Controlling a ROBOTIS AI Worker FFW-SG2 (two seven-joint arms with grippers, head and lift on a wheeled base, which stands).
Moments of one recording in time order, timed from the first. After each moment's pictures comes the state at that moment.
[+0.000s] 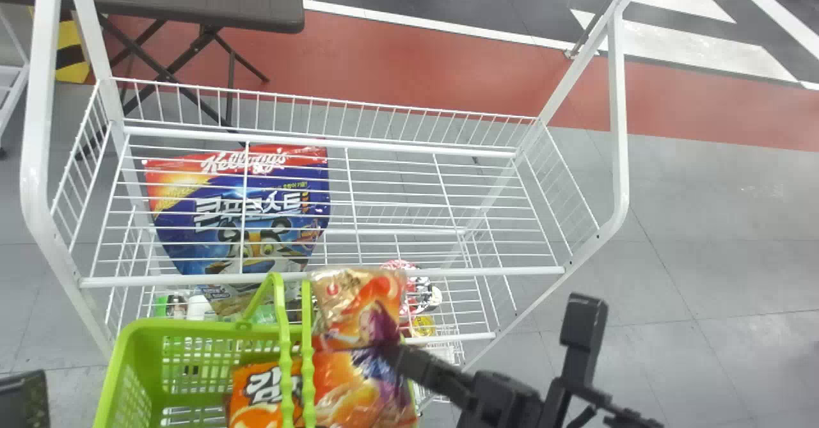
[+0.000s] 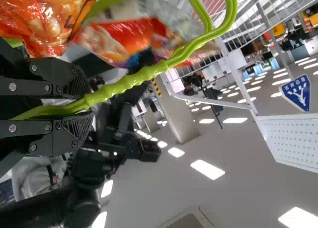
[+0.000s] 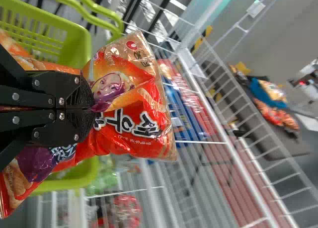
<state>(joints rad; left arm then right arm) 0.64 0.06 0.00 -2.17 0.56 0.98 -1.02 0.71 0.00 -0.35 -2.41 -0.72 1.11 0.36</state>
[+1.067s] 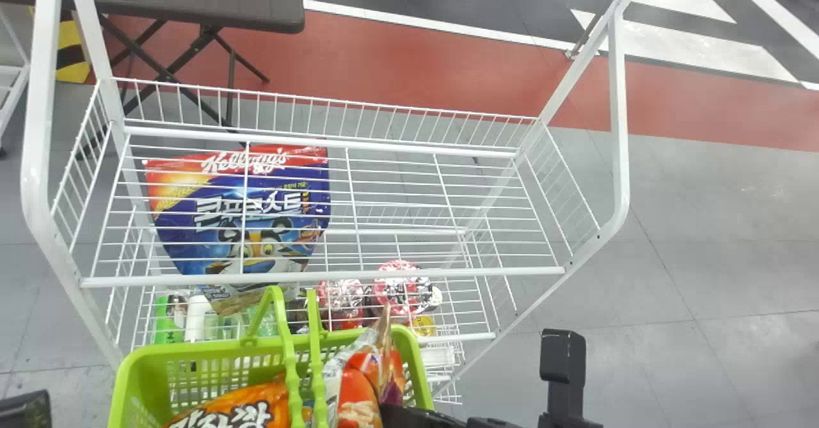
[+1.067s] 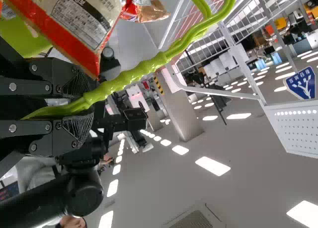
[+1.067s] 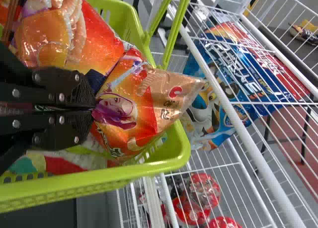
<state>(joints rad) 0.71 0.06 -0.03 -2.23 0.55 0.93 -1.02 0.73 0.00 -0.34 -2.42 -0.64 1.26 0.28</state>
